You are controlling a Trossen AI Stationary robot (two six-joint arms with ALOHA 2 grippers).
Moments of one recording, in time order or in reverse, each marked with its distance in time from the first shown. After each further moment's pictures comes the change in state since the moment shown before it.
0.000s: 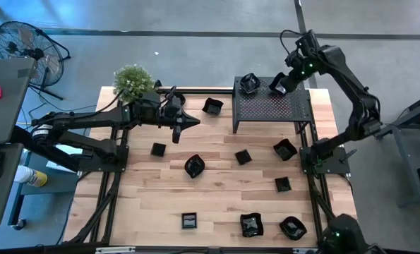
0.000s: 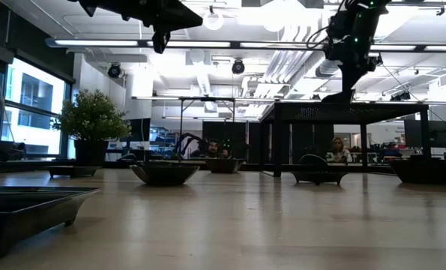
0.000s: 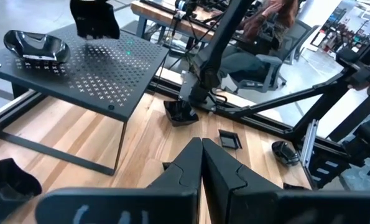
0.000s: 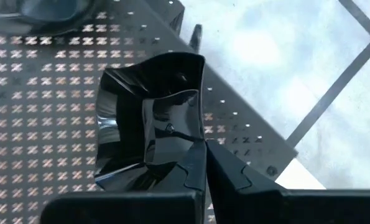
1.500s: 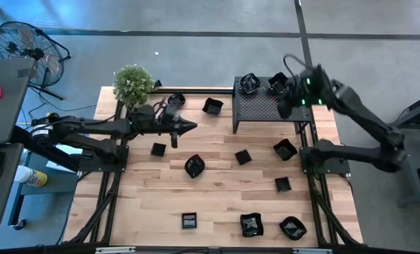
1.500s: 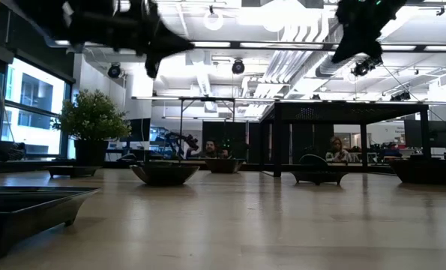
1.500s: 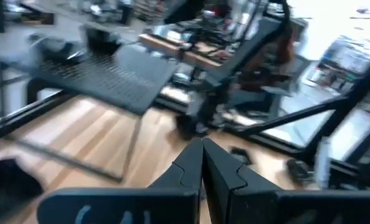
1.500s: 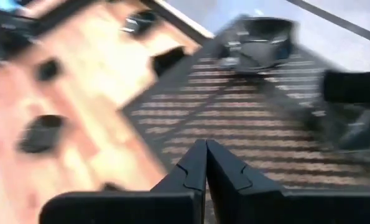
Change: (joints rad) left arm 0.000 0.001 -0.363 0.521 -0.076 -0.036; right arm 0.439 -0.532 -0.422 0.312 -0.124 0.466
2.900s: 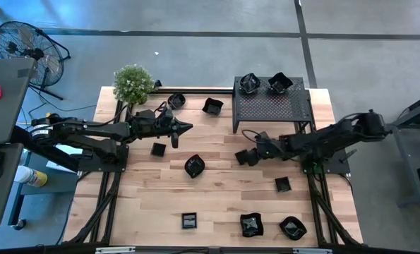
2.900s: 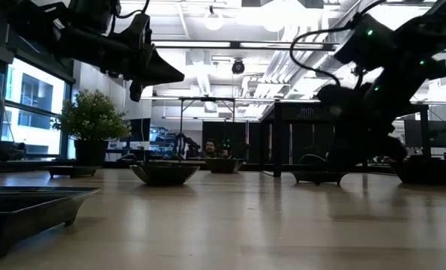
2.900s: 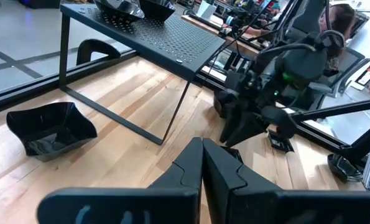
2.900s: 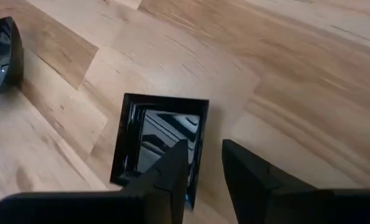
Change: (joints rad) left arm 0.000 -0.001 -0.088 -0.018 -0.125 -0.051; right arm 0.733 0.421 -0.646 0.859 0.329 0.918
